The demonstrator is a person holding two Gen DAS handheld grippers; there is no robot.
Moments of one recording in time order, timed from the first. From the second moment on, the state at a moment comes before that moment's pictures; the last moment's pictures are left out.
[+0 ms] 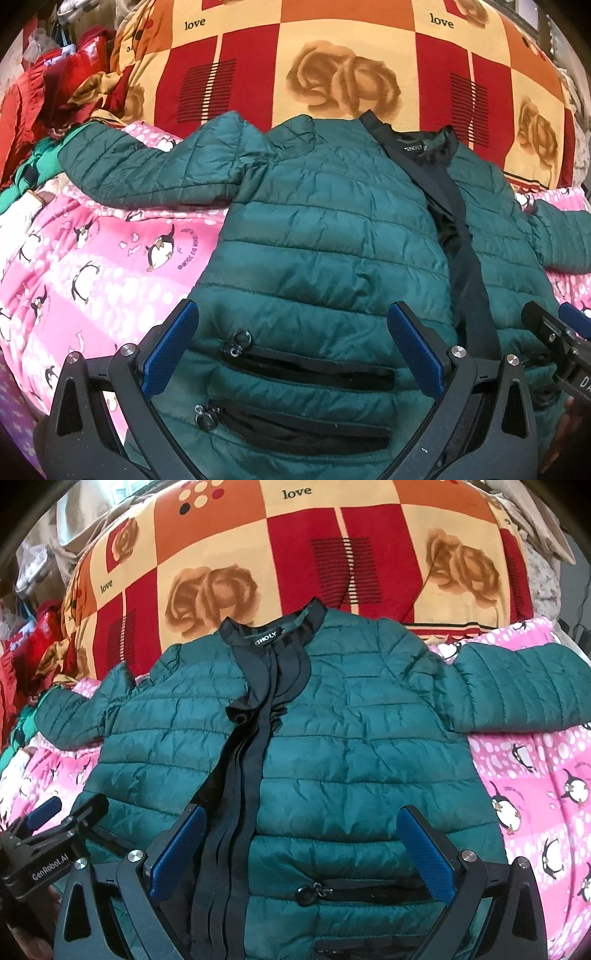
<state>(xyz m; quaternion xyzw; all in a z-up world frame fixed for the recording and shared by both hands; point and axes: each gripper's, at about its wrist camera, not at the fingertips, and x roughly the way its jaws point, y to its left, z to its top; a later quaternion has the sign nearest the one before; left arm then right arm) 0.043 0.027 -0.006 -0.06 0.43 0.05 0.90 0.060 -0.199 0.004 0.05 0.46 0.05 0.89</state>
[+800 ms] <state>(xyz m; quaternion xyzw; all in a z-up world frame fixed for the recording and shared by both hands) 0.060 0.034 -0.016 -0.06 0.44 0.05 0.90 0.075 -0.192 -0.007 0.05 0.45 0.05 0.89</state>
